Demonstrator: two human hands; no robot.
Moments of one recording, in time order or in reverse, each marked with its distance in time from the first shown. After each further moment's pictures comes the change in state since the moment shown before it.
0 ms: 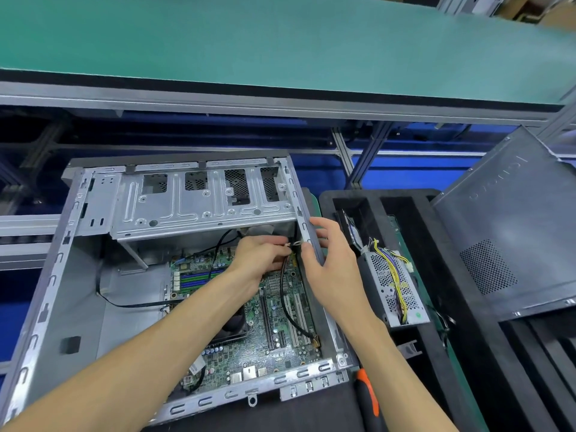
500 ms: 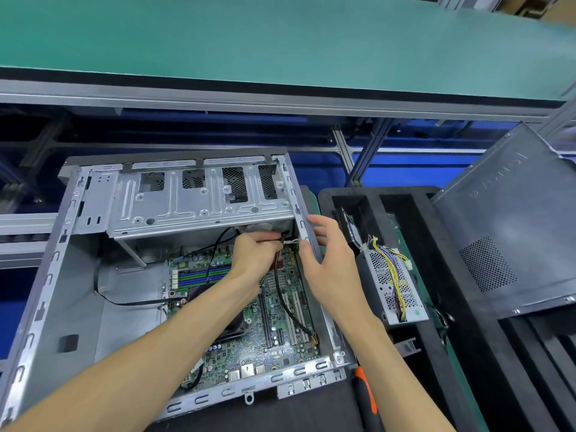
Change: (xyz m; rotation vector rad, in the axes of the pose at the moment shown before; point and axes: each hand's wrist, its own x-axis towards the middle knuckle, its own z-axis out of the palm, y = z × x) left_hand 0.000 -0.007 0.006 0.053 0.158 0.125; right_hand 0.000 -0.001 -0.001 0.014 -0.007 0.014
